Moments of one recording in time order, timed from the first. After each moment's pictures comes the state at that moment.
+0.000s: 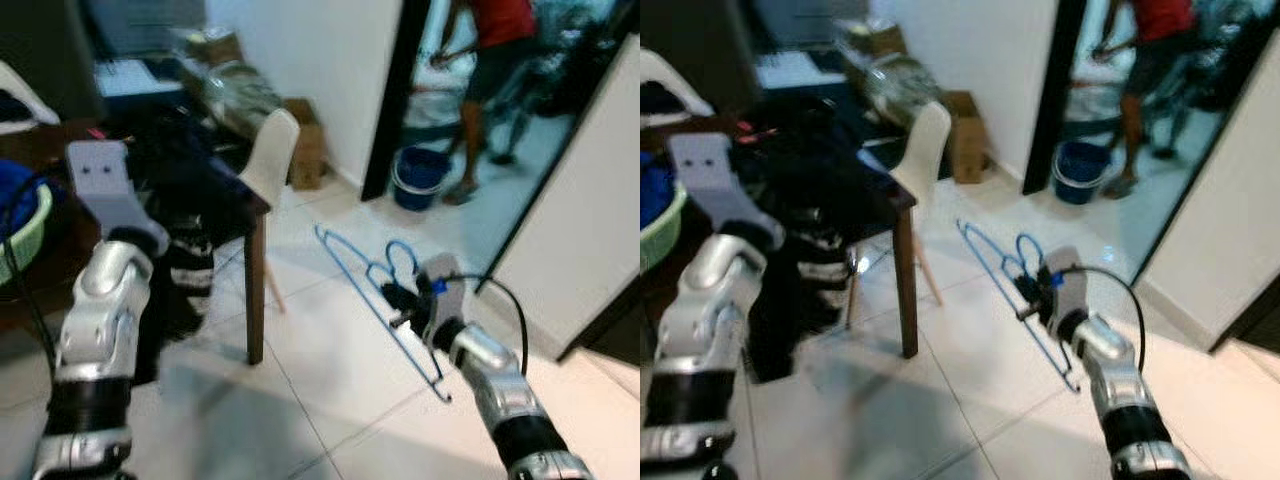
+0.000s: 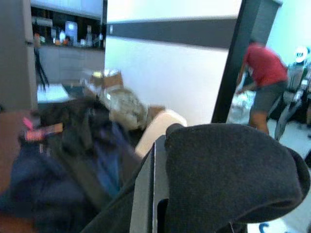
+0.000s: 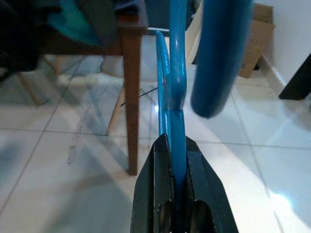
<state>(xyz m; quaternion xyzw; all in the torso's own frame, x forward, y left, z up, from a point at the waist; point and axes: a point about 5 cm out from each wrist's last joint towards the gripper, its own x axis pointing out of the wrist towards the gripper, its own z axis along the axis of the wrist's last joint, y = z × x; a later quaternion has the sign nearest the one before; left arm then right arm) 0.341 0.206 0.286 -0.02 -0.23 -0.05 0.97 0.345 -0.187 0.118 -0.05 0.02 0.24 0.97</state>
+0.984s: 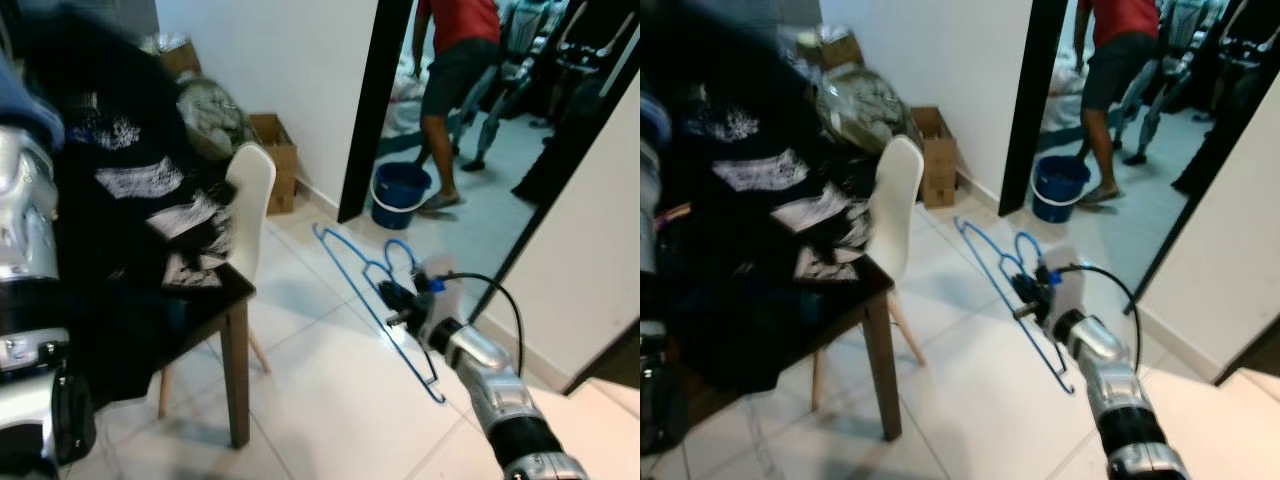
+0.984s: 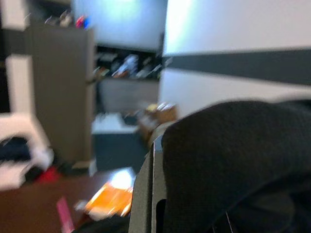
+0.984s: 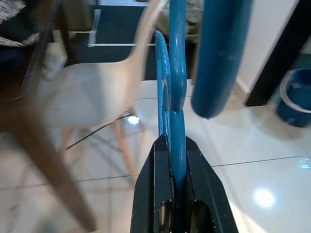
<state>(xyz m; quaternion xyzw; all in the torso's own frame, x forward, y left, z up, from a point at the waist) 0.342 0.303 0.340 0.00 -0.25 0.21 0.94 0.342 -0.192 0.116 -0.04 0.02 0.22 0.97</state>
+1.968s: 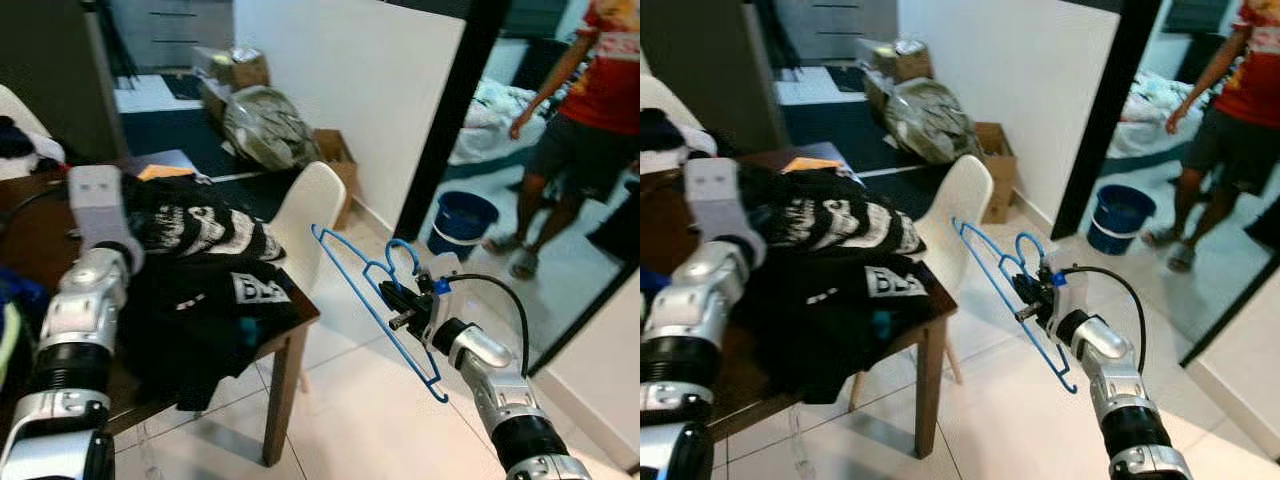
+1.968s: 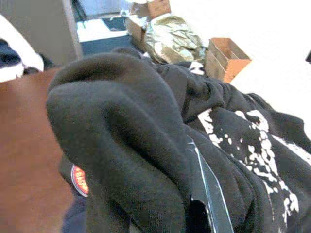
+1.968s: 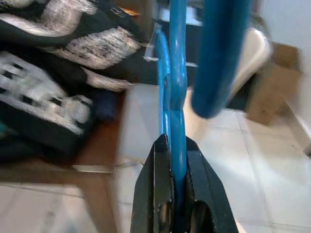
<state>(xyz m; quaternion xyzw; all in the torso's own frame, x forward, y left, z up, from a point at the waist) 0.369 0.229 0.216 0.05 -0.02 -0.01 1.00 0.340 -0.182 0.117 -0.04 0.02 0.25 0.97</state>
